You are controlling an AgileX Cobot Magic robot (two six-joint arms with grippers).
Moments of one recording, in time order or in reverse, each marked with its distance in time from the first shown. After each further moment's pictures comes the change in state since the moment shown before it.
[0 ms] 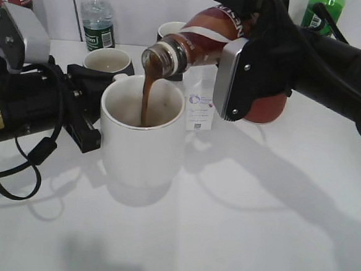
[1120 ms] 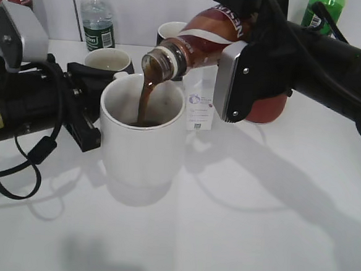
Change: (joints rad) left arm 0.000 0.000 0.000 0.001 -0.018 0.001; right arm 0.000 0.000 0.000 0.001 -0.004 -0.043
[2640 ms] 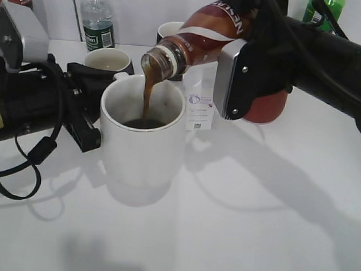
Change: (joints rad) left arm 0.000 0.000 0.000 0.000 0.001 0.003; right arm 0.000 0.000 -0.009 0.002 -0.003 -0.034
